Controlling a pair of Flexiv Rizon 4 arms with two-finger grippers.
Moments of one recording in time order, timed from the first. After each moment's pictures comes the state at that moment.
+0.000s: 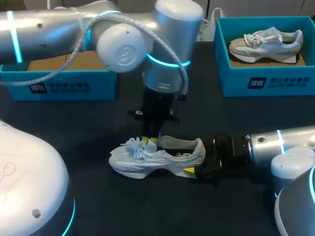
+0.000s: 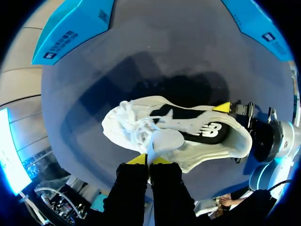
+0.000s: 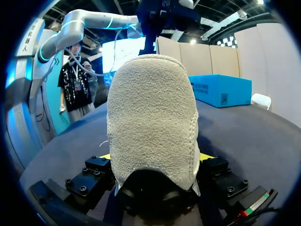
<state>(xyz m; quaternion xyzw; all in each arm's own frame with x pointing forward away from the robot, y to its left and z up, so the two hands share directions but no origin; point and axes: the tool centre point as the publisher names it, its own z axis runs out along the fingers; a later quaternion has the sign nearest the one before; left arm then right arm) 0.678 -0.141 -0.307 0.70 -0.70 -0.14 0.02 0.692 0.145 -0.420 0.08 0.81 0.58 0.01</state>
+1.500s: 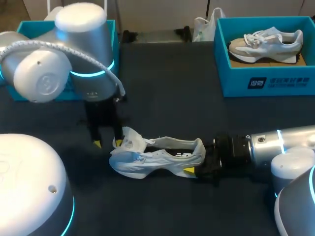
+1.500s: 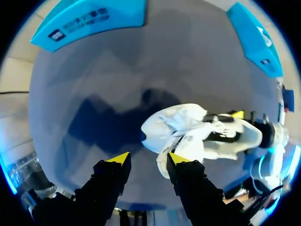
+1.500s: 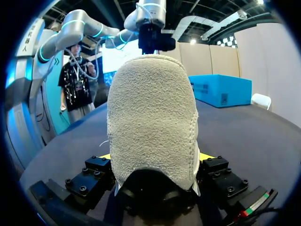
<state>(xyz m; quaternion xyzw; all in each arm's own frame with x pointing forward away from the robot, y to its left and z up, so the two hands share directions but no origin) 0.679 -0.038 -0.310 0.71 -0.70 -0.03 0.05 0.692 0.145 -0.420 0.08 0.81 0.58 0.01</state>
